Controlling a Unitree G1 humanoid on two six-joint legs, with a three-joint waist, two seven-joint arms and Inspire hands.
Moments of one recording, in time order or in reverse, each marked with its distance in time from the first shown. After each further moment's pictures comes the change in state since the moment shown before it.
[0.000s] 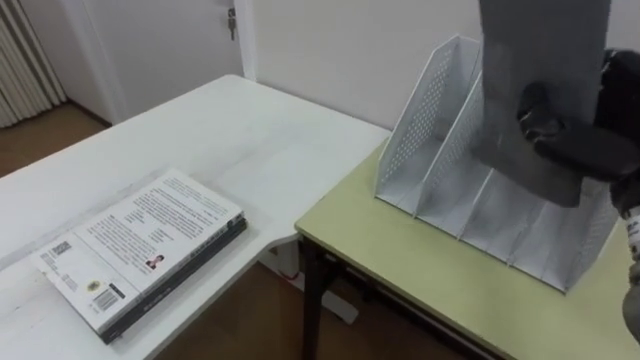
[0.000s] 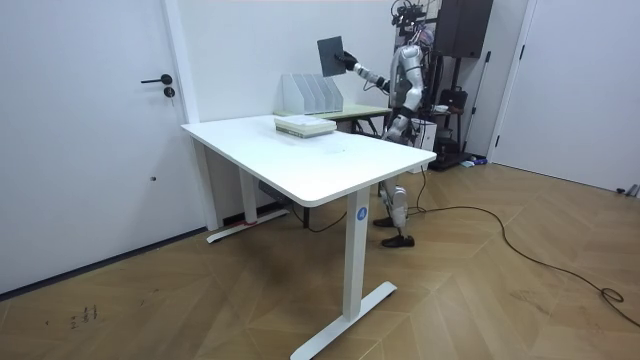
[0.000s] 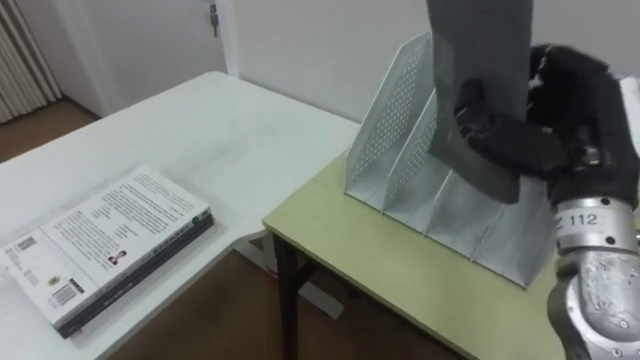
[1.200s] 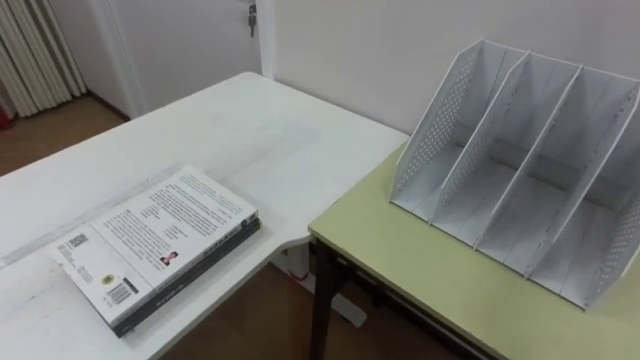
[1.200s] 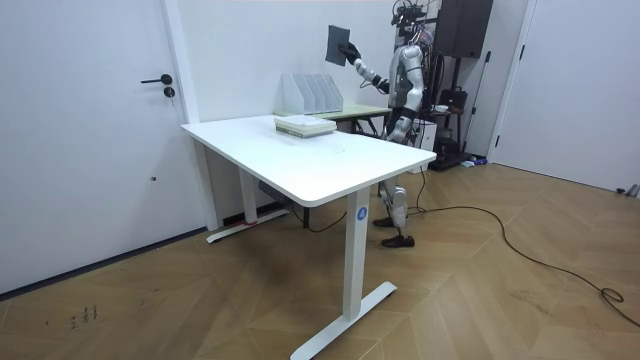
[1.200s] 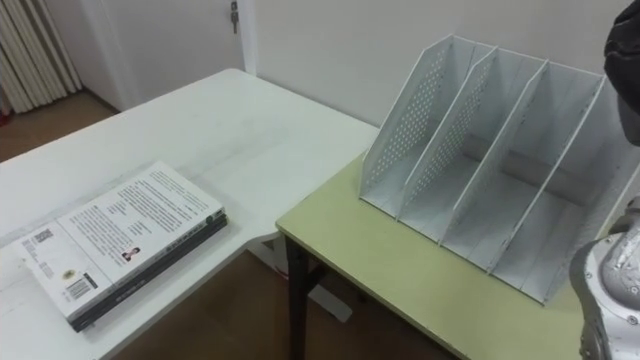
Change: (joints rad) left arm -0.012 -0.014 0.021 0.090 0.008 -0.010 0.024; right arm -0.047 0.000 -0.061 0.033 -0.115 -0.044 -0.358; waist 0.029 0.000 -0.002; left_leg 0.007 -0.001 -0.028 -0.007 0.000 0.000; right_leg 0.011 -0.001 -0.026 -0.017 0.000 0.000
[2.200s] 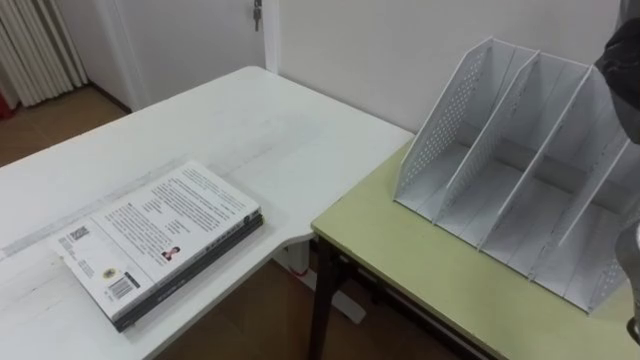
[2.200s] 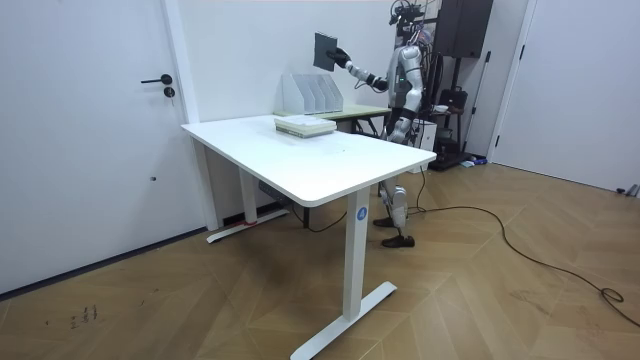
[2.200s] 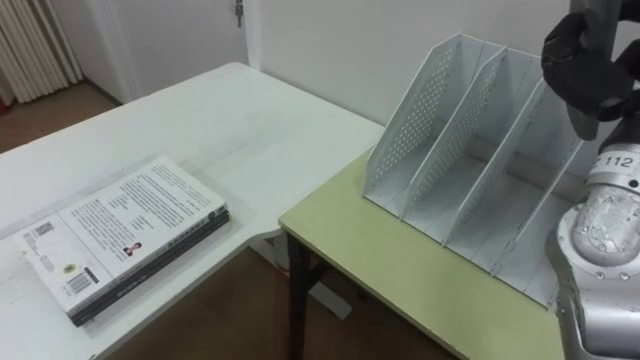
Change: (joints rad) left arm -0.012 0.016 -0.004 0.000 0.013 0.029 0.002; right arm -0.155 -0.002 0.042 0.227 0.015 0.054 0.131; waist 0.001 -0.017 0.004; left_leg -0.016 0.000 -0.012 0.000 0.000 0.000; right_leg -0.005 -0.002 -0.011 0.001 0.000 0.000
